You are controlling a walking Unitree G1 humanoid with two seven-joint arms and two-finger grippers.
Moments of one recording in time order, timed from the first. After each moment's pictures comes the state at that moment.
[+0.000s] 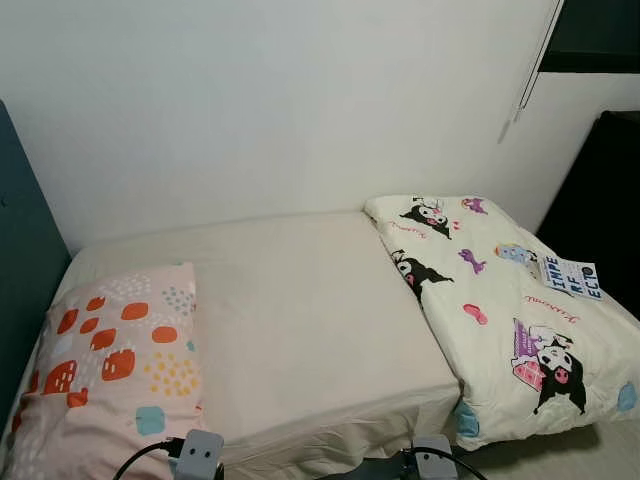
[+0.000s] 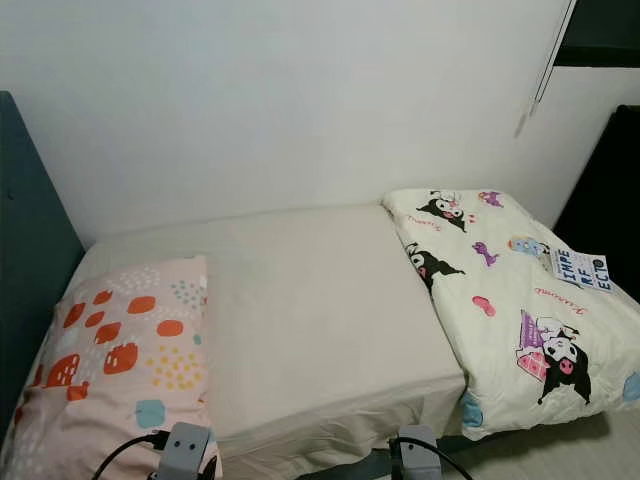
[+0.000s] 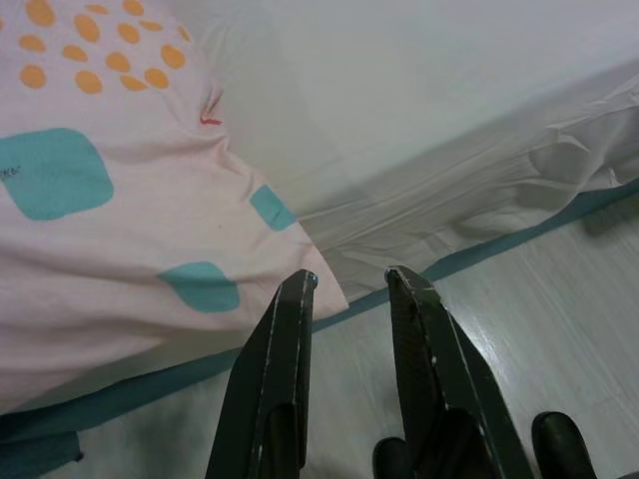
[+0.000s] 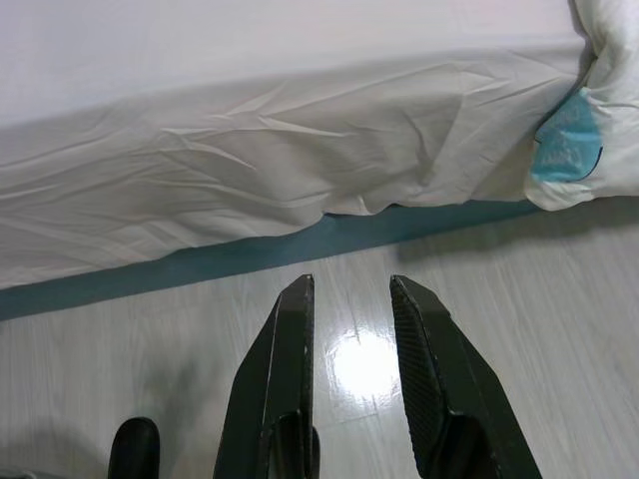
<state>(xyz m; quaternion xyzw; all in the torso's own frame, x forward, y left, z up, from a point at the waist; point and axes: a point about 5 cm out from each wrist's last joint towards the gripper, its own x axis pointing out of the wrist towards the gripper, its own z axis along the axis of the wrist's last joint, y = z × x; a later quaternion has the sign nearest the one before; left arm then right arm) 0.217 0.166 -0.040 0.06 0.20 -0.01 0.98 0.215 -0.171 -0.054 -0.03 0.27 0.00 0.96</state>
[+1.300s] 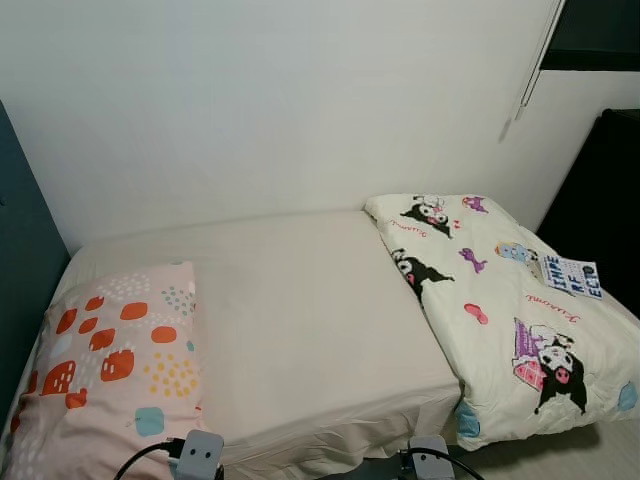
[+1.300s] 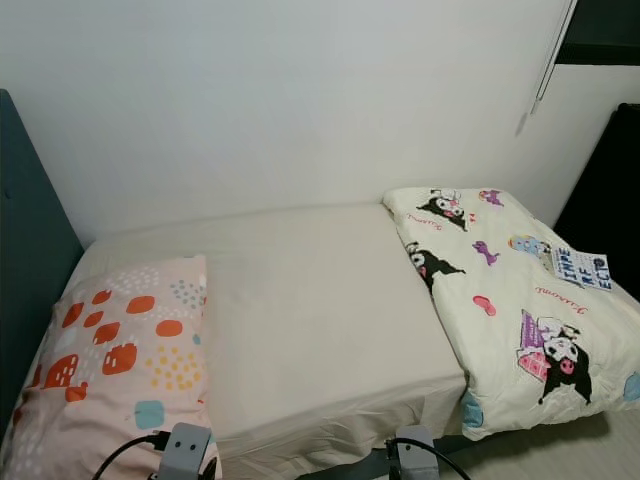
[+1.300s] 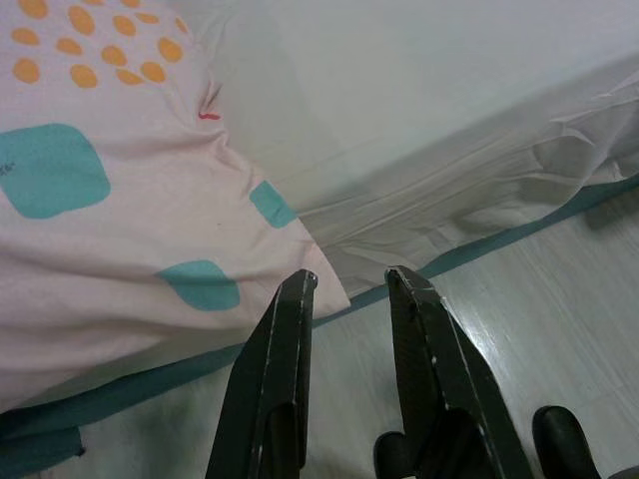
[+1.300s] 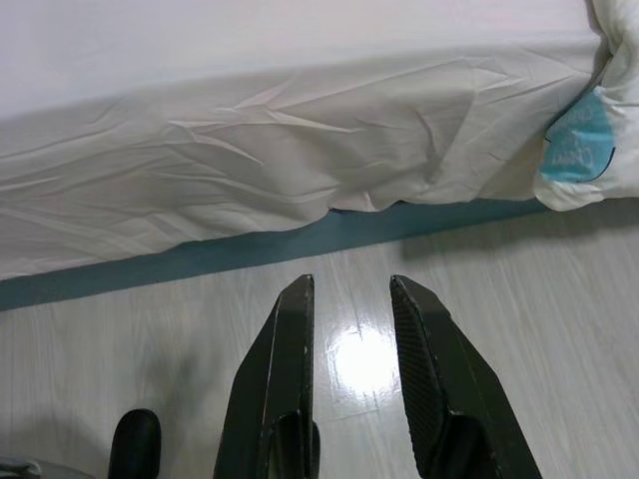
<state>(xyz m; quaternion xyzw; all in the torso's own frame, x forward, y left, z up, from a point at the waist) 0.217 0.166 -0.041 0.07 0.21 -0.01 0.98 0.216 -0.168 -0.054 -0.03 0.28 0.00 0.96</state>
